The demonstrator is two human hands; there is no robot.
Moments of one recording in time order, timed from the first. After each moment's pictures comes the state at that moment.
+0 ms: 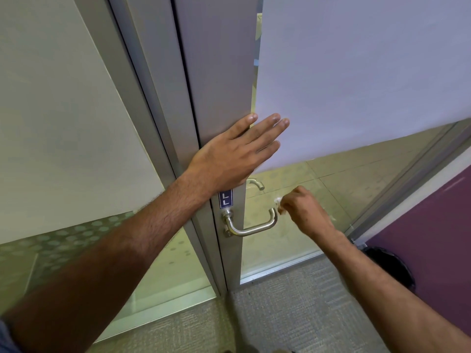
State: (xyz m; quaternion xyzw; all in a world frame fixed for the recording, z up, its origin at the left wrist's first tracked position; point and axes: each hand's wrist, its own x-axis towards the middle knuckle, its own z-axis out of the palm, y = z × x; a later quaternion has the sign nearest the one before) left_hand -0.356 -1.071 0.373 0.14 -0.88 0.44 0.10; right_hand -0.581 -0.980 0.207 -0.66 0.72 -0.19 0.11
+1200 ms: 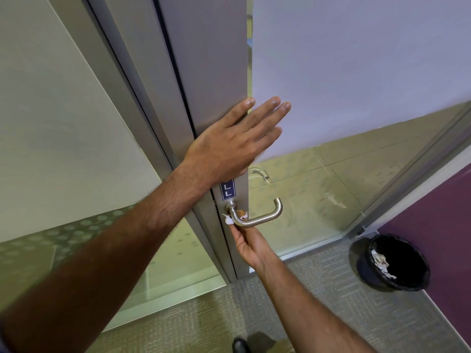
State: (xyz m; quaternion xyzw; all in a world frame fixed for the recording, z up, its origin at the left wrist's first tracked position) left_hand -0.358 -1.081 0.363 0.14 -0.87 0.45 0.13; right_hand -0.422 -0.982 0.133 0.19 0.24 -0.64 0.70
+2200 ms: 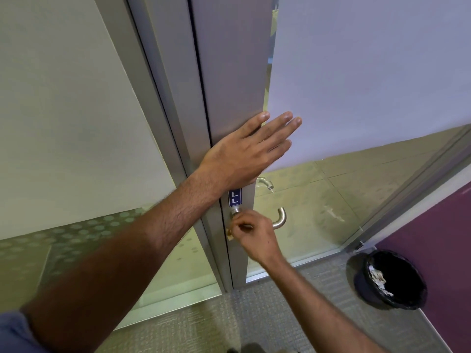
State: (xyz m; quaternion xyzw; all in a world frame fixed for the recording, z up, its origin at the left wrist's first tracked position) left_hand -0.357 -1.071 0.370 0.14 -0.88 0.44 0.13; right_hand -0.430 -0.967 0.195 -0.55 0.62 -0.47 0.30
